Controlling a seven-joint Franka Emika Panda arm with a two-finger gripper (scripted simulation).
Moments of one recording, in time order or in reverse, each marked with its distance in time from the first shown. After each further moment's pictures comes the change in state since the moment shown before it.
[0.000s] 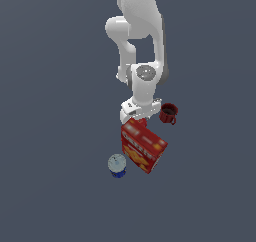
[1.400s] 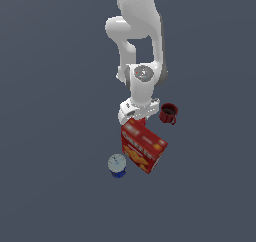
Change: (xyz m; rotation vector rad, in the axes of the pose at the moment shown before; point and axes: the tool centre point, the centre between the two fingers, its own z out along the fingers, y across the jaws) arm -0.001 0.008 0.000 0.000 -0.002 -0.001
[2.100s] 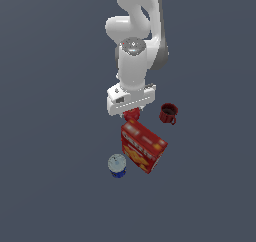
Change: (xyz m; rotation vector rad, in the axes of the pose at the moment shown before) arm 0.005 0.044 -0.099 0.002 0.002 -0.001
